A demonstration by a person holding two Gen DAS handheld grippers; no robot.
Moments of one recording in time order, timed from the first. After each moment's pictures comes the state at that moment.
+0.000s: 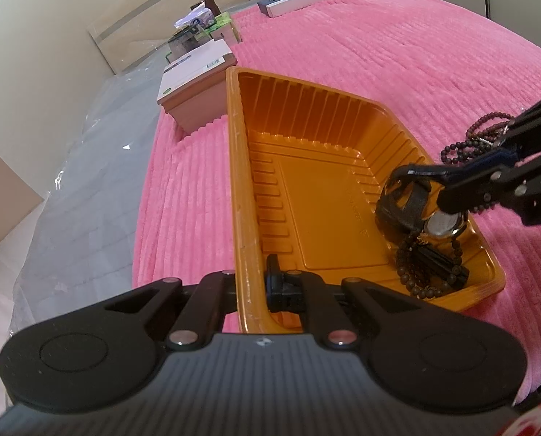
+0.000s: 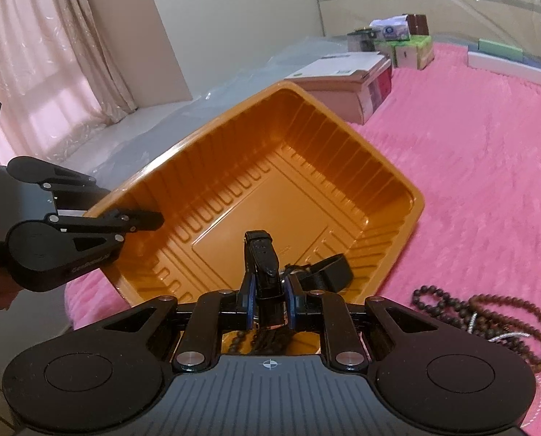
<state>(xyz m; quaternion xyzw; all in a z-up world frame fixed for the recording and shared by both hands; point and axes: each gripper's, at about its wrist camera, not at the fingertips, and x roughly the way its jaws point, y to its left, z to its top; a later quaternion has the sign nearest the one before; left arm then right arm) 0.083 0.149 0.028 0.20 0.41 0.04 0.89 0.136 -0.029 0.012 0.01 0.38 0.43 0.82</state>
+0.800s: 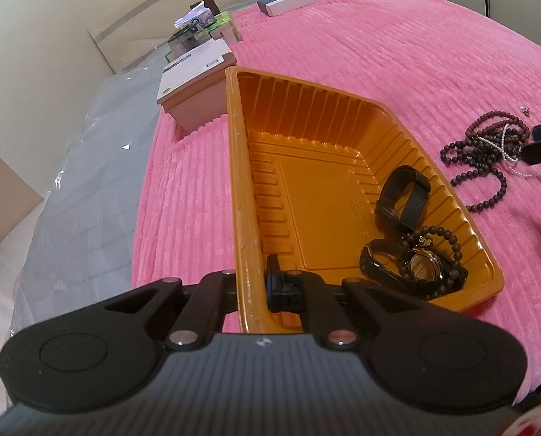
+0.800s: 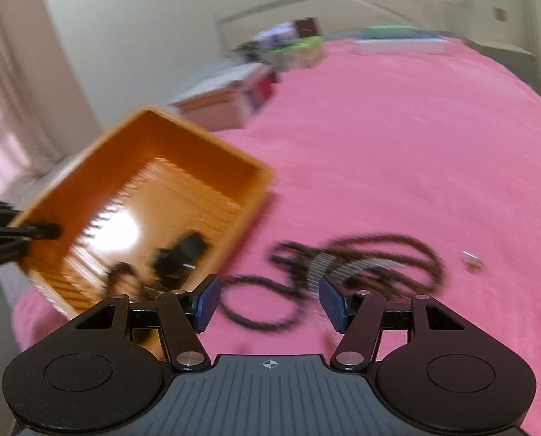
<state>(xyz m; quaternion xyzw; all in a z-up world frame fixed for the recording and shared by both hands) 0.083 0.148 0.029 0.20 0.41 0.04 0.89 0.136 -0.157 -0.020 0.07 0.38 0.27 0.88</state>
